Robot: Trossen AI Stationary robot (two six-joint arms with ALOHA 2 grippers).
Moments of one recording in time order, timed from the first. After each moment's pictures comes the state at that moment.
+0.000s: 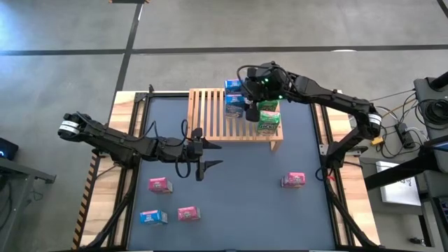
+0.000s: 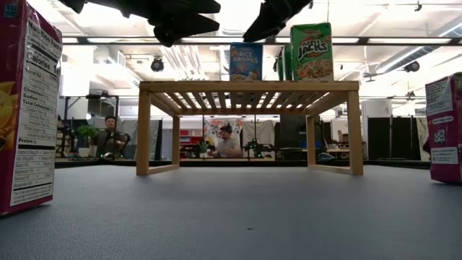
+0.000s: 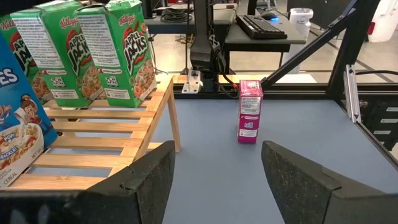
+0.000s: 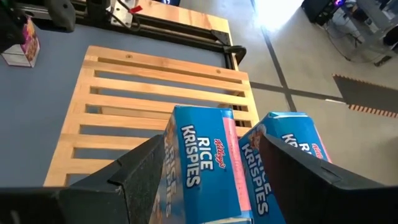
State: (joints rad) left arm -0.19 1.30 0.76 0.32 -0.28 -0.03; right arm -0.39 1.55 1.59 -0.59 -0.13 -0.44
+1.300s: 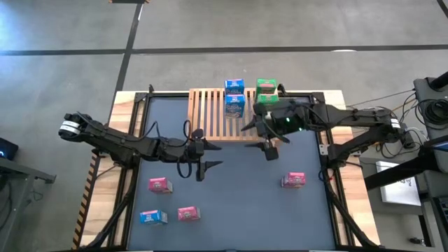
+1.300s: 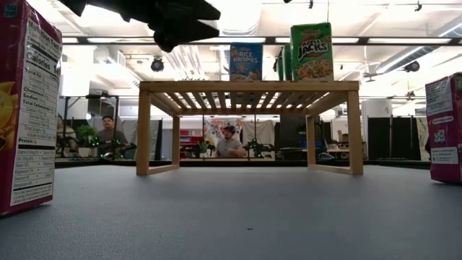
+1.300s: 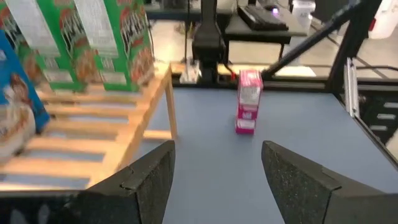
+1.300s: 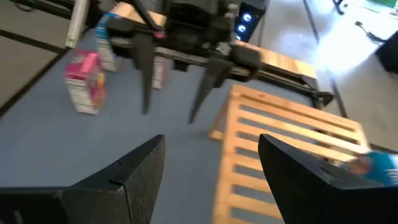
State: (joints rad) left arm -0.19 1.31 0.76 0.29 -0.27 -0.08; right arm -0.03 1.32 1.38 -0.55 -0.13 -0.32
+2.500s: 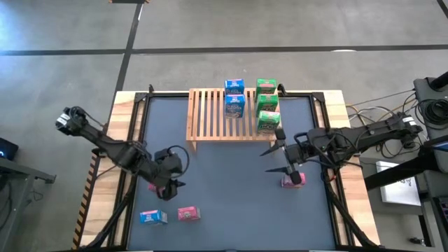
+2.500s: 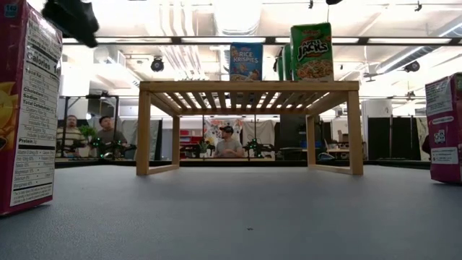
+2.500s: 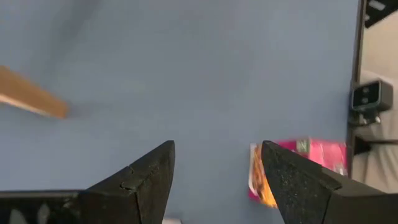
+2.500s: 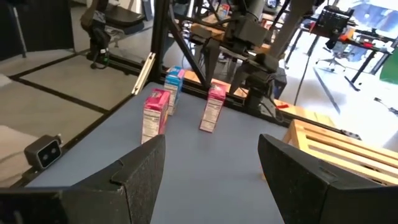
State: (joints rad) left arm -0.52 1.18 1.02 -0.83 -0.27 -0.81; right arm 0.21 0.94 0.76 -0.01 -0.08 -0.23
